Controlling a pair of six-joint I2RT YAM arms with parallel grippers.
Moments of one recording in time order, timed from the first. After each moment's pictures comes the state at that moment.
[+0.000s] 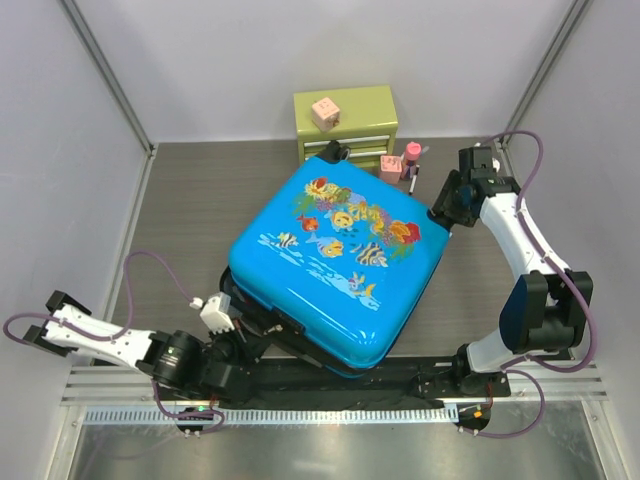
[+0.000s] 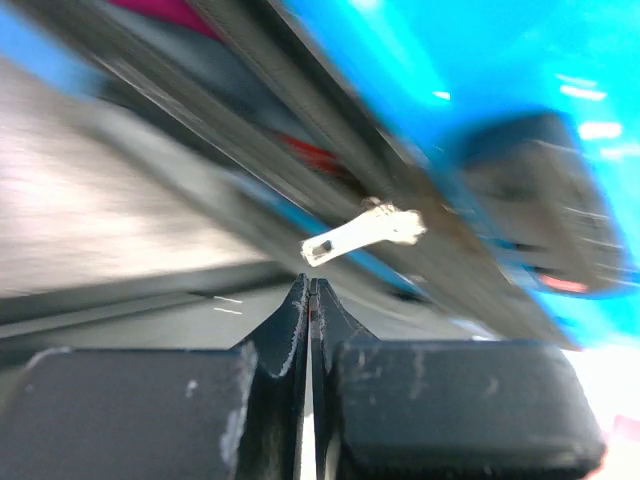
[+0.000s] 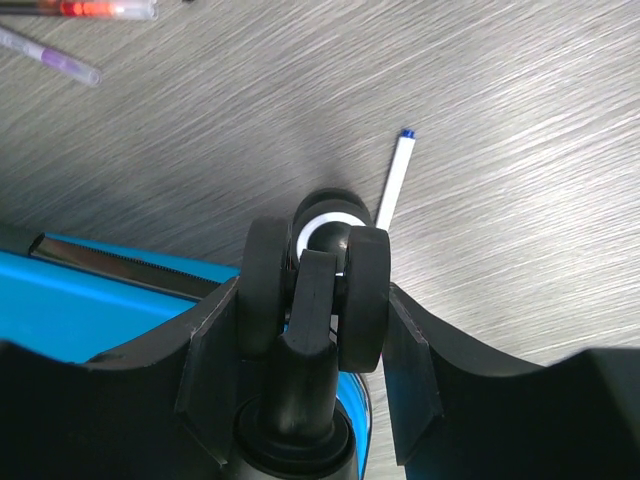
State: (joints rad) left arm -1.85 0.57 0.50 -1.04 -0.92 -1.89; right arm 0.03 1.51 1.28 -0.73 0.13 0.48
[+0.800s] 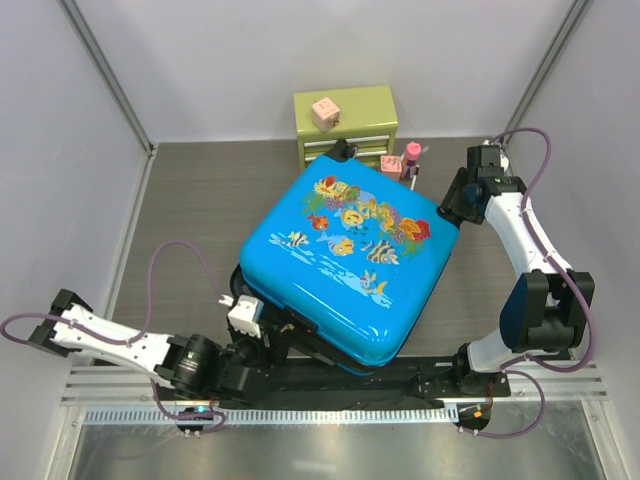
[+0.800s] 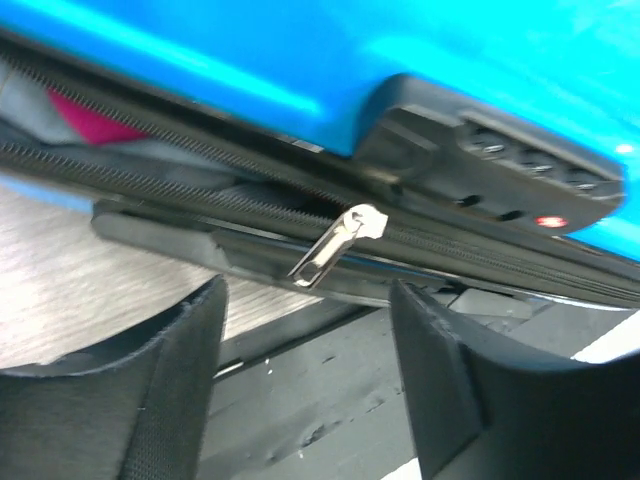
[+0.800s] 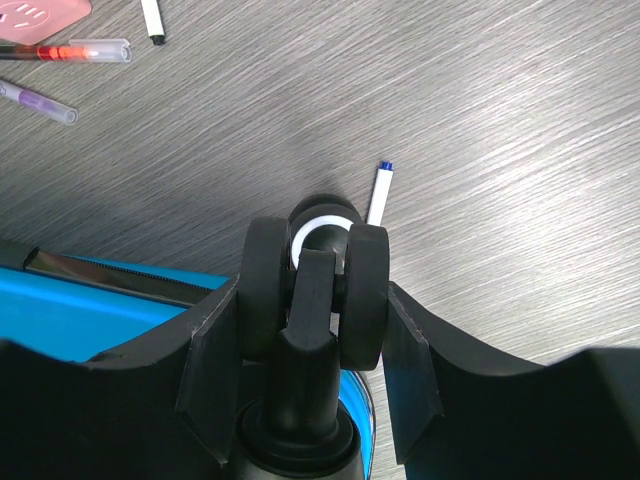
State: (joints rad) left arm -1.84 0.72 0.54 -0.87 -1.02 -1.37; right arm -0.02 1.51 1.28 -0.70 0.16 0.44
